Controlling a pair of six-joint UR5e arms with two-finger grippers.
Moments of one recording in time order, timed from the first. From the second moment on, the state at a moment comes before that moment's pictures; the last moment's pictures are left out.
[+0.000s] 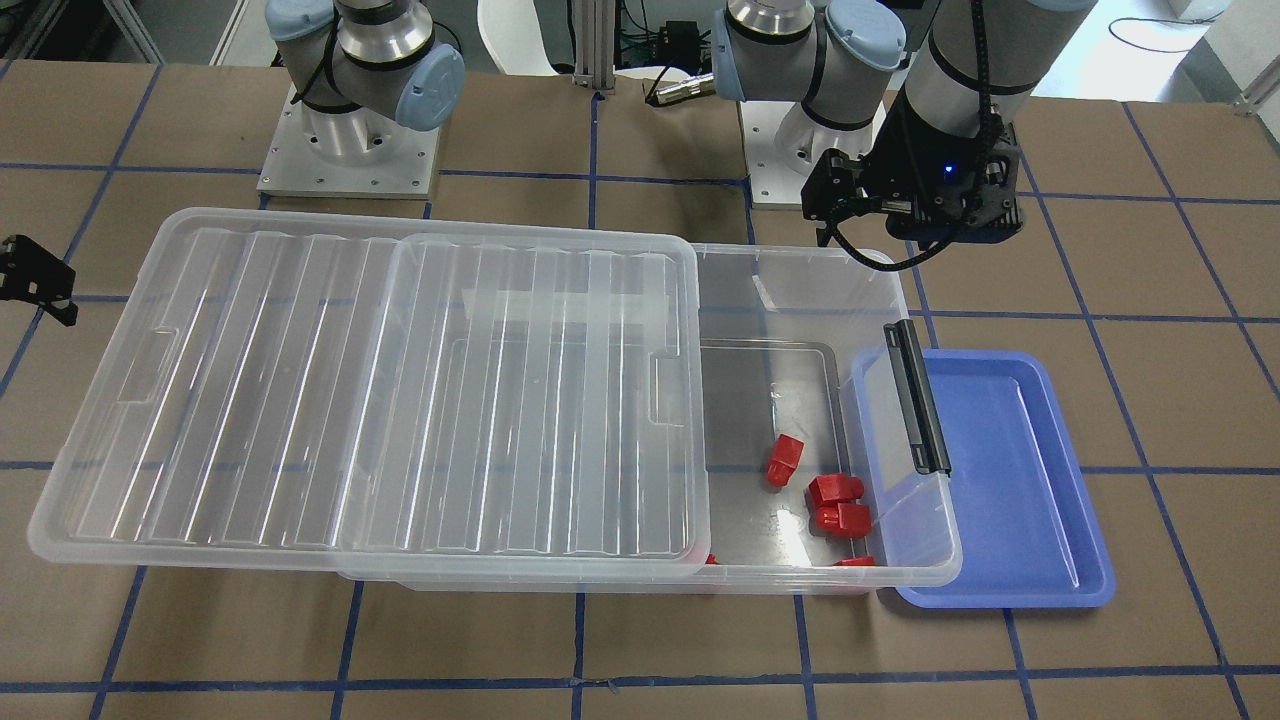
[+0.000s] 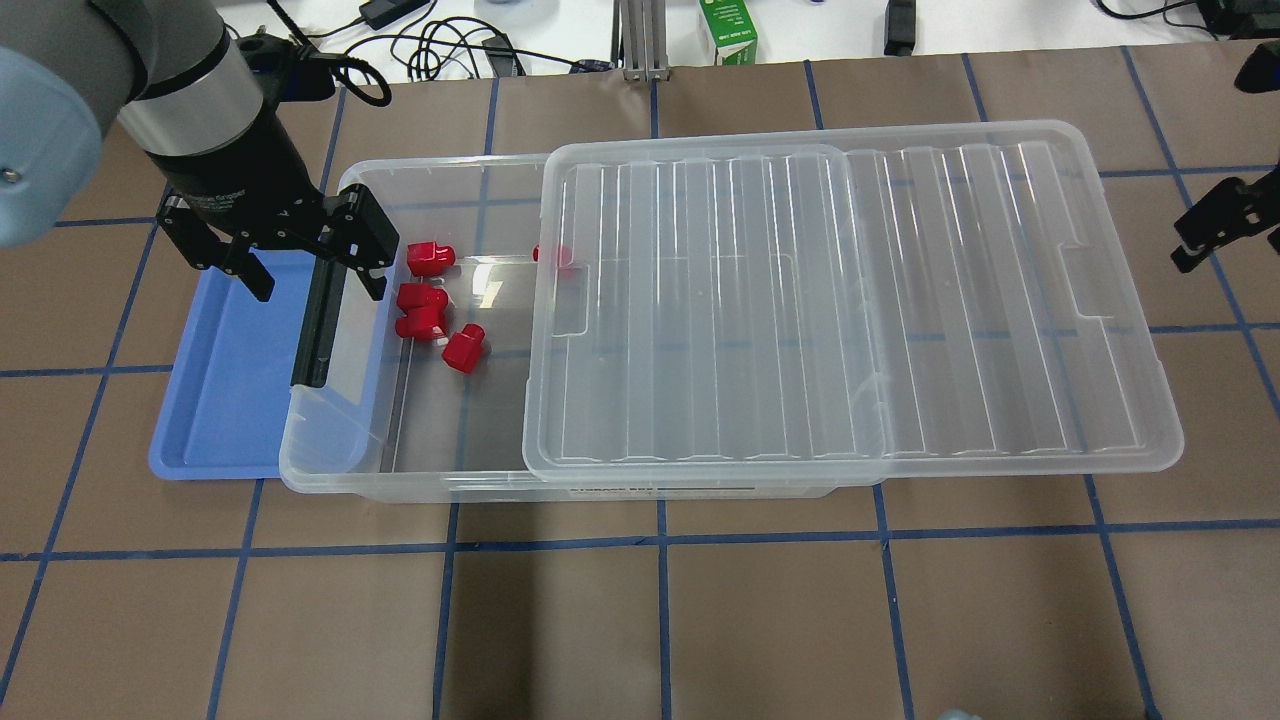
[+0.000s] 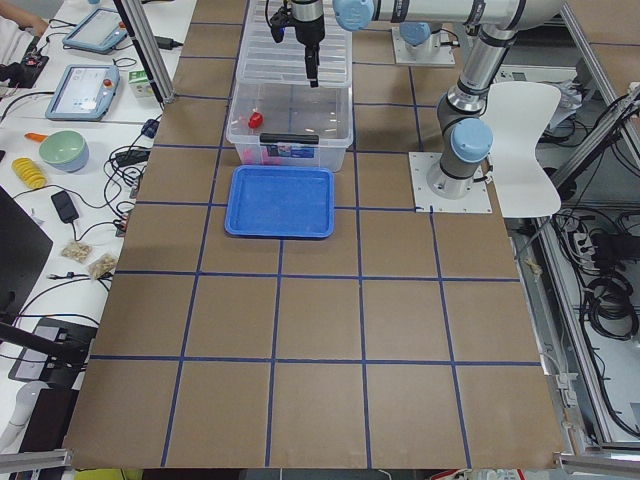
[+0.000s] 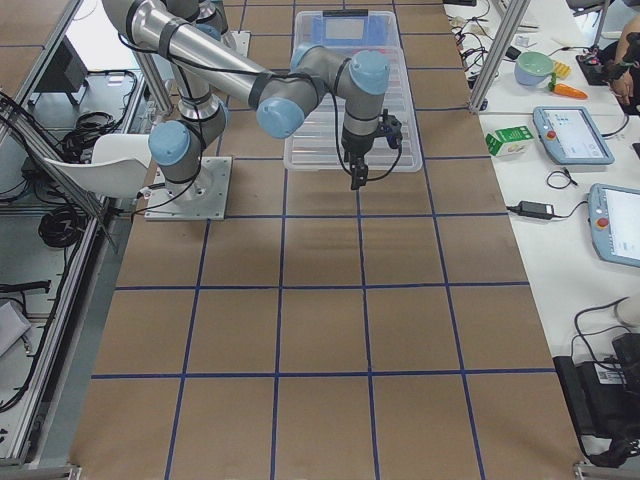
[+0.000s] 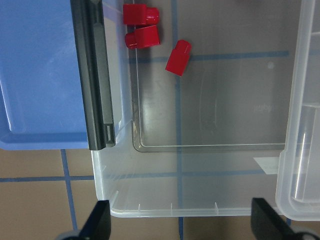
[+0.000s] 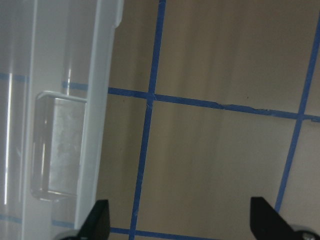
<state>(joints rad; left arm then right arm) -1.55 -1.56 -1.57 -1.69 1.60 0.04 1.05 -1.48 1.74 -1.82 -1.59 -0.66</state>
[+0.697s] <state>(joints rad) -1.55 -1.56 -1.57 -1.69 1.60 0.04 1.05 -1.47 1.83 -1.93 -1.59 -0.59</state>
